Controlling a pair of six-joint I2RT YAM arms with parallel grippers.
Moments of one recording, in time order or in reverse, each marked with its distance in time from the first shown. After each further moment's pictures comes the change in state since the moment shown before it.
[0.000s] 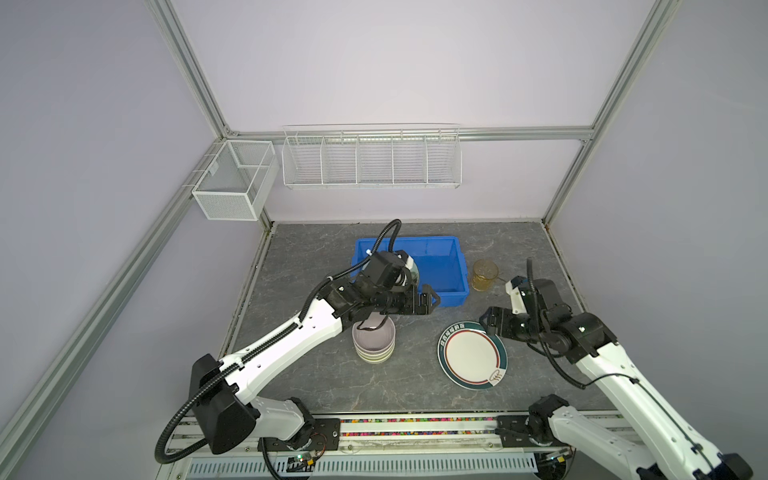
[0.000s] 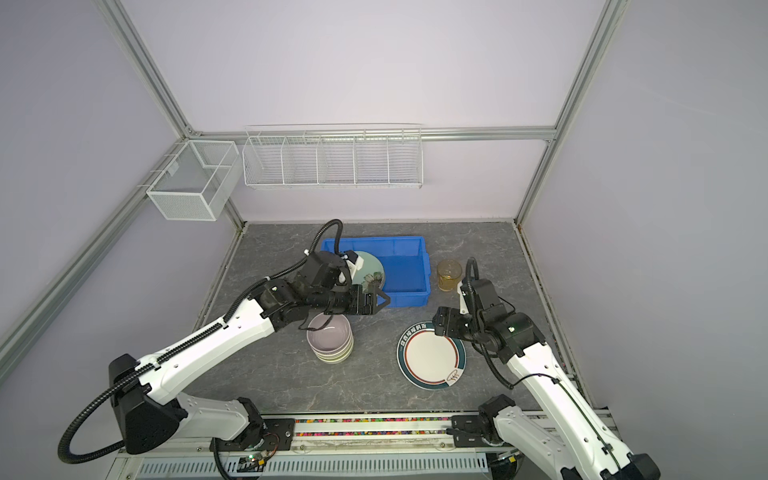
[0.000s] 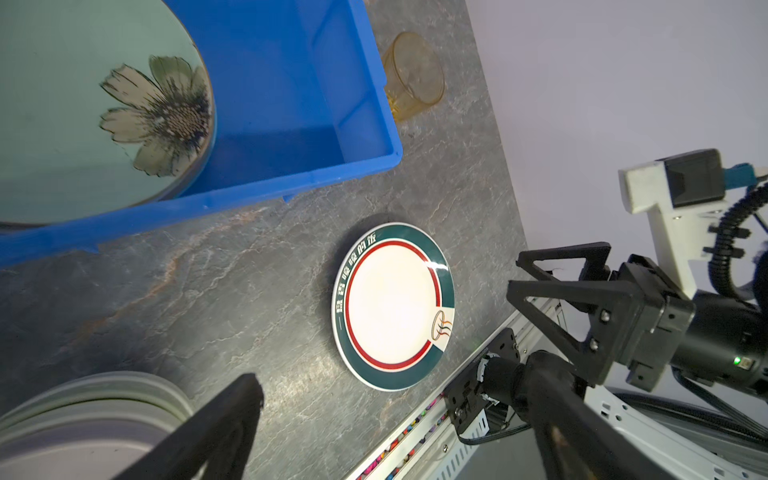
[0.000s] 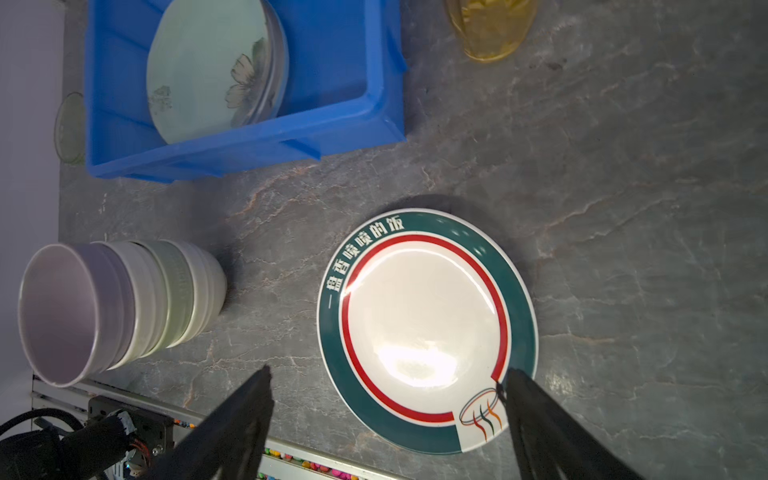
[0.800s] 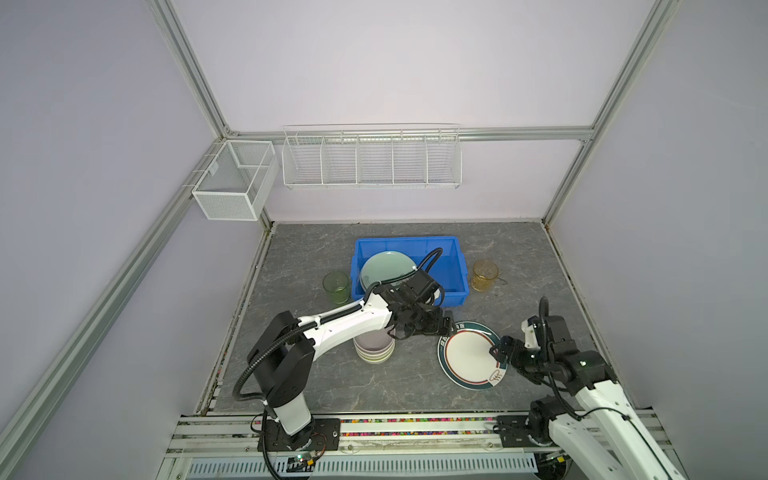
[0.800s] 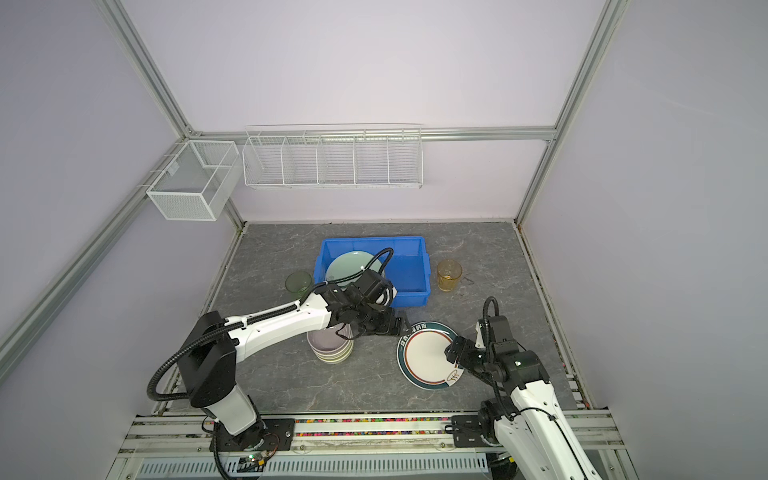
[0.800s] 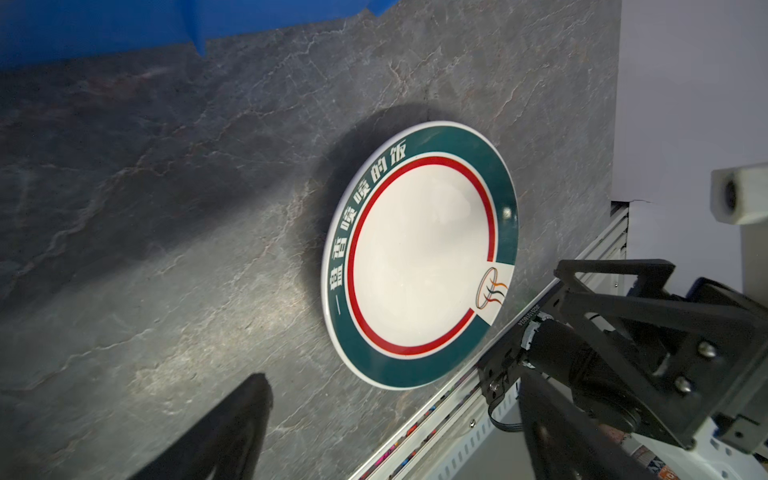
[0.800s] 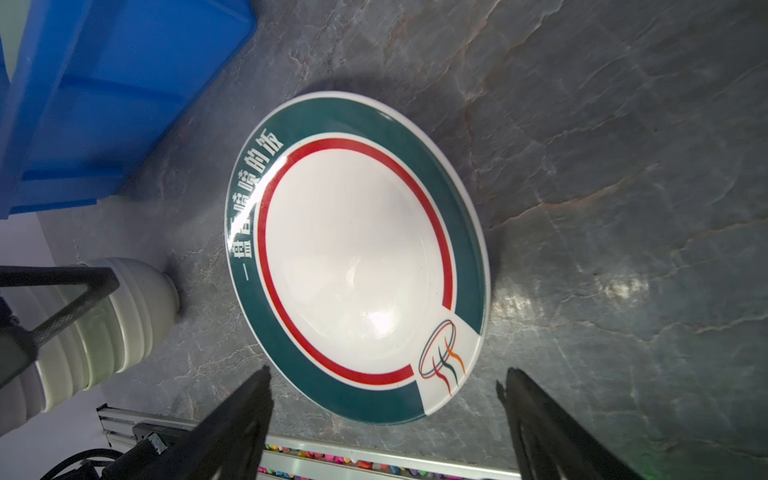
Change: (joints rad) left arm -0.084 0.349 0.018 0.046 0.113 -0.018; right arm -0.177 -0.227 -0.339 -0.006 -0.137 0.135
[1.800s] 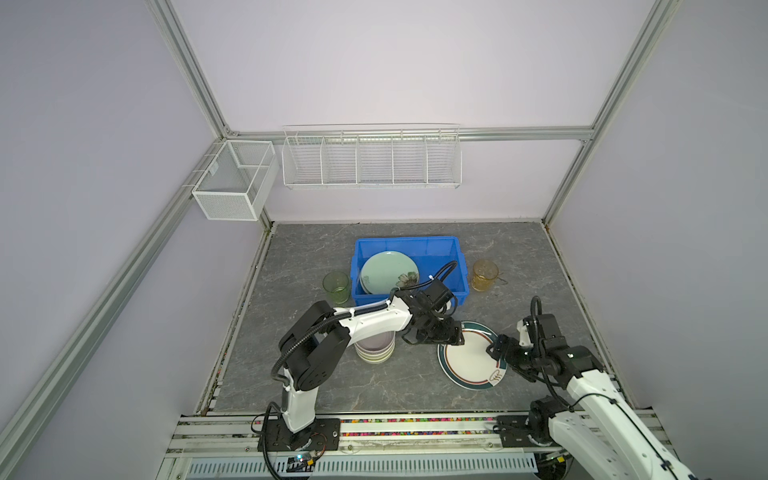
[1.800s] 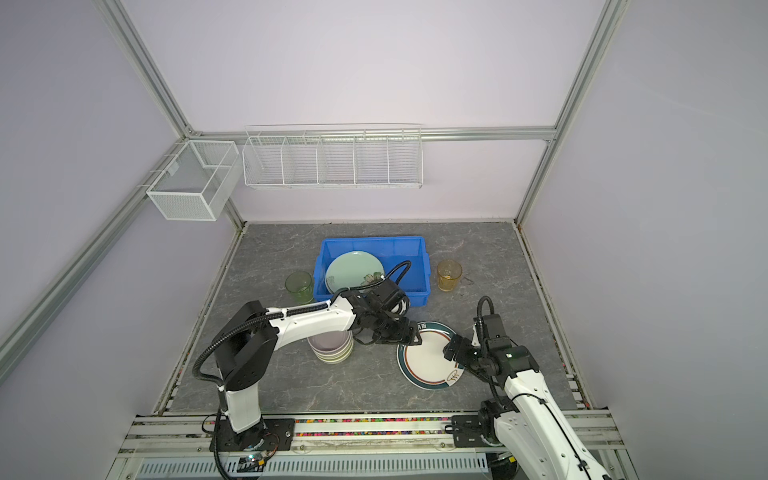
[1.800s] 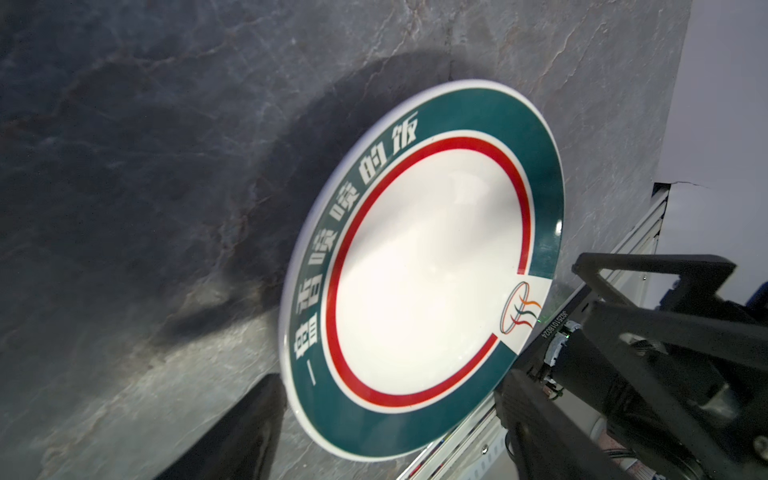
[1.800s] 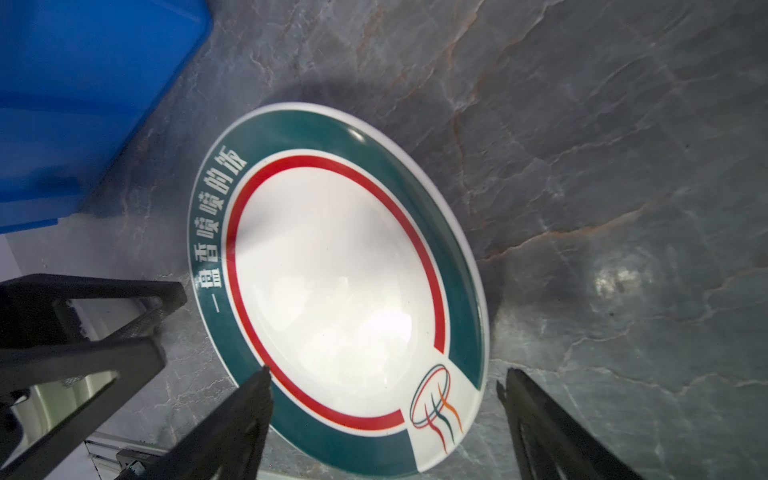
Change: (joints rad) left arm -0.042 0.180 0.051 0.072 0.050 -0.014; right arm 0.000 0.100 -0.064 0.126 0.011 0.010
